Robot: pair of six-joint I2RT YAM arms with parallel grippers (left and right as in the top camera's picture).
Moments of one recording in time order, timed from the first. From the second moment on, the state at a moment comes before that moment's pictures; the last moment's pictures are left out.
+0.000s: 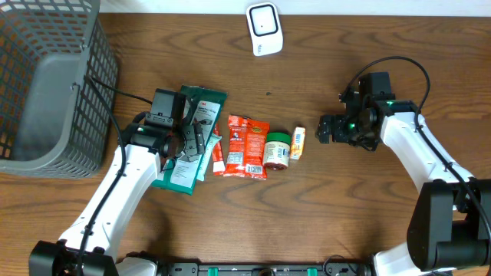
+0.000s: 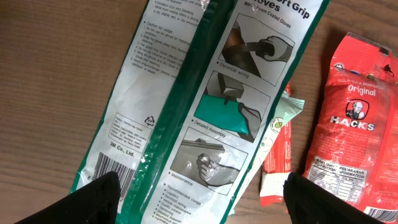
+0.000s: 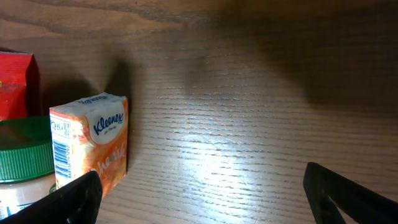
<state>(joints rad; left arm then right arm) -0.23 1.42 0.97 -0.76 -0.04 -0.36 0.07 1.70 1.11 -0.74 -0.23 0.14</state>
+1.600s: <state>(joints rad) -0.23 1.42 0.96 -0.76 -0.04 -0.36 0.36 1.70 1.42 -1.01 -0.08 0.48</state>
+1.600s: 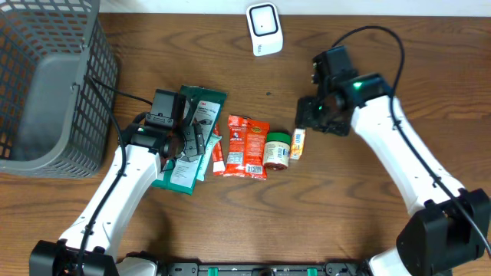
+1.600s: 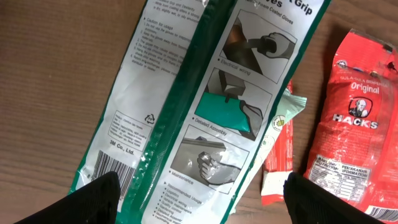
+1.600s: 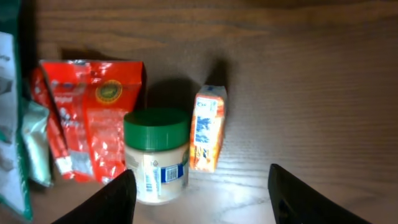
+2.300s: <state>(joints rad) -0.23 1.42 0.96 -0.76 -0.04 -0.36 0.37 1.70 1.09 -0.55 -0.03 0.60</state>
